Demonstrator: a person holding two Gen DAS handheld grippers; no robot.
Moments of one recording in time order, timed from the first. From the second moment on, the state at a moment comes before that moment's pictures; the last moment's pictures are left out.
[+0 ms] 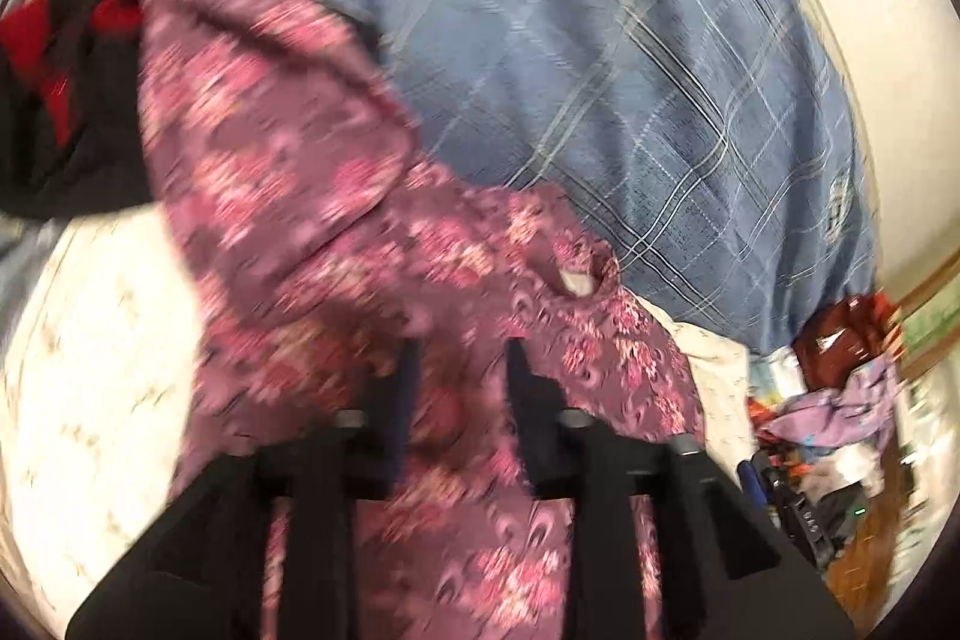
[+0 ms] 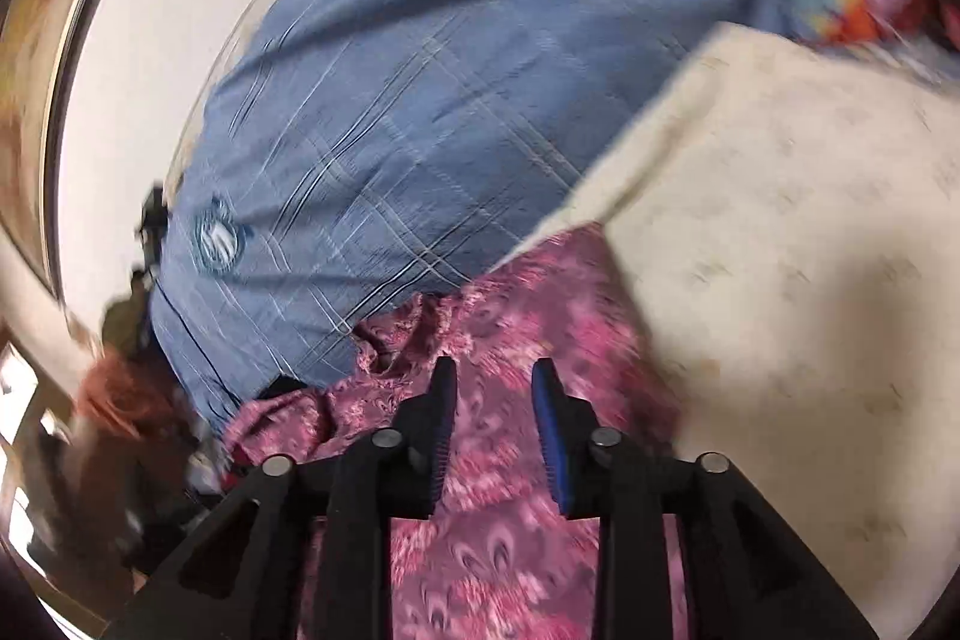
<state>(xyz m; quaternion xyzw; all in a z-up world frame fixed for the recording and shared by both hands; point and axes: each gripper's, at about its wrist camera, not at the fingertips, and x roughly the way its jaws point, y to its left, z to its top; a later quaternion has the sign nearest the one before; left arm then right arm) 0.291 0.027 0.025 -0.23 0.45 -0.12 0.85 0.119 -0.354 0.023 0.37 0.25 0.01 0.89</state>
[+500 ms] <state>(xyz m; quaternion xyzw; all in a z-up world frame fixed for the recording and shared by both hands) 0.327 -0.031 -0.057 -0.13 0.52 -0.12 0.84 0.167 -0.328 -0.035 0.30 0.32 -0.01 0.90</state>
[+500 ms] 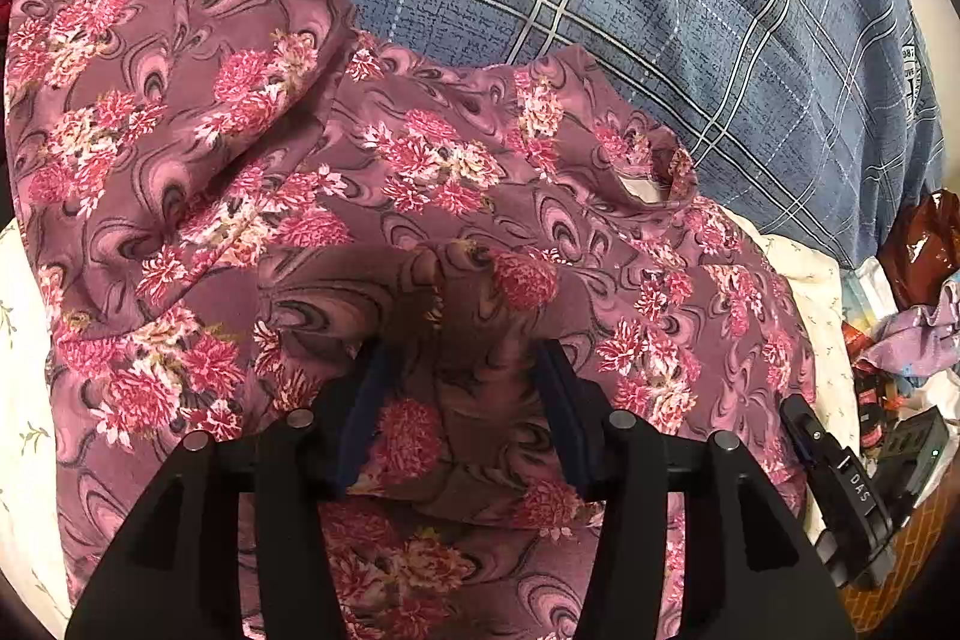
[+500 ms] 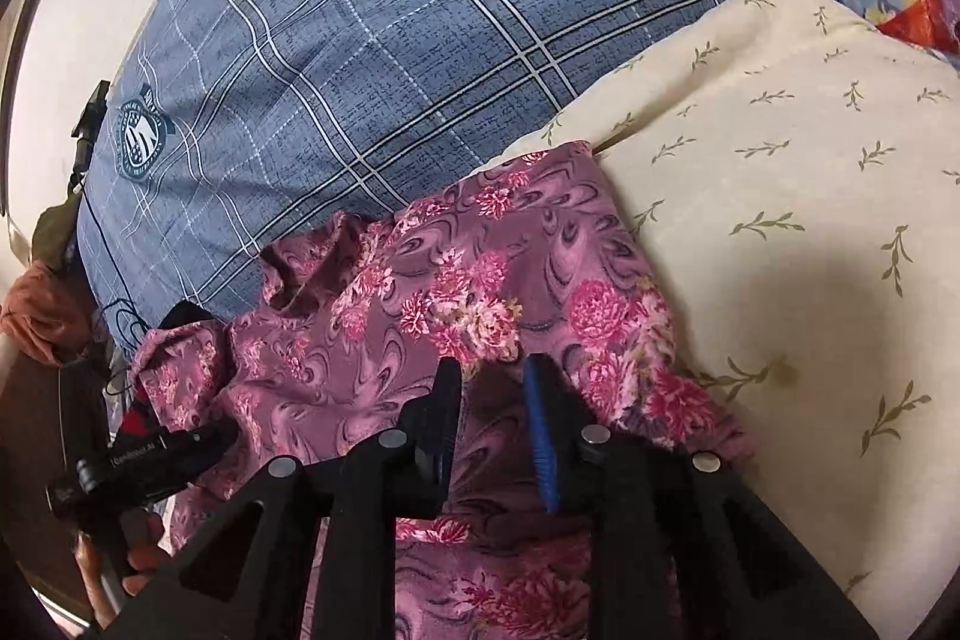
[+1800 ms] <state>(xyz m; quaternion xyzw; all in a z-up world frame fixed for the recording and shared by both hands) 0.437 0.303 0.032 -0.45 0.36 0.02 0.81 0.166 -0.331 -0.036 0.31 0.31 0.01 0.90</state>
